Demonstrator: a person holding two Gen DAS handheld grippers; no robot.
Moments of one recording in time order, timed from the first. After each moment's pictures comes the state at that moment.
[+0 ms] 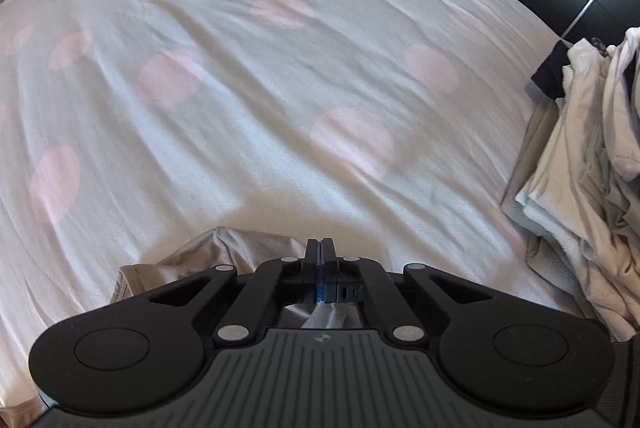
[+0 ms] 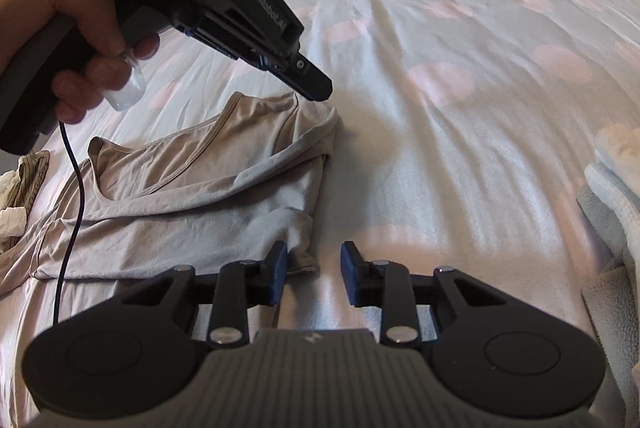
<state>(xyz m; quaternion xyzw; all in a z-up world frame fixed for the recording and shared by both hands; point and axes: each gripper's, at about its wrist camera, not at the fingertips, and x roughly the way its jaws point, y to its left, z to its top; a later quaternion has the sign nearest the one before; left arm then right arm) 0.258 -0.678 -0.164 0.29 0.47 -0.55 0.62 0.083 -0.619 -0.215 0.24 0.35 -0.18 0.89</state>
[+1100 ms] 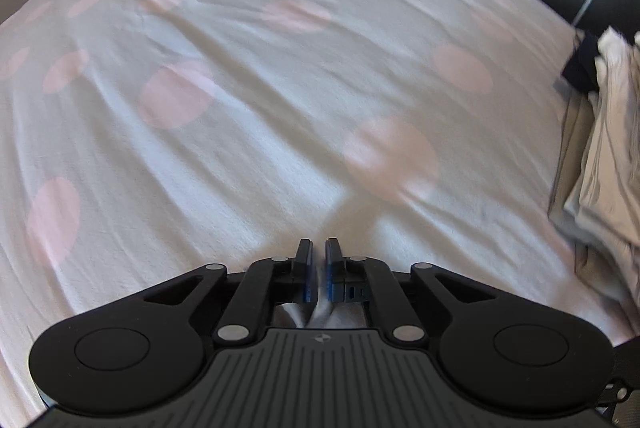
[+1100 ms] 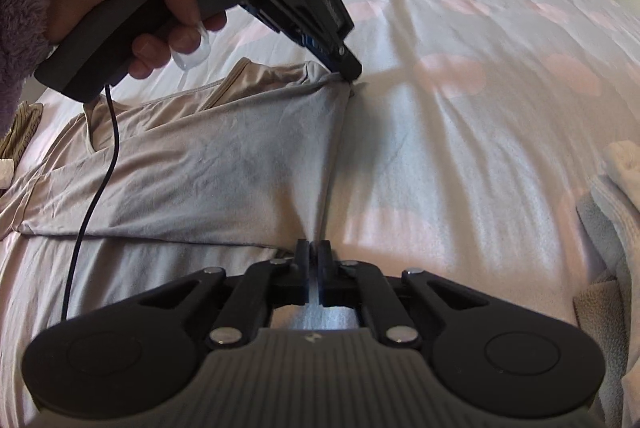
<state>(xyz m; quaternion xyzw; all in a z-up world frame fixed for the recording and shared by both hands) 0.283 -0.692 -0.189 0.30 0.43 -0.55 0.65 0.085 -0.607 -0.217 0.19 0.39 -0.16 0.88</state>
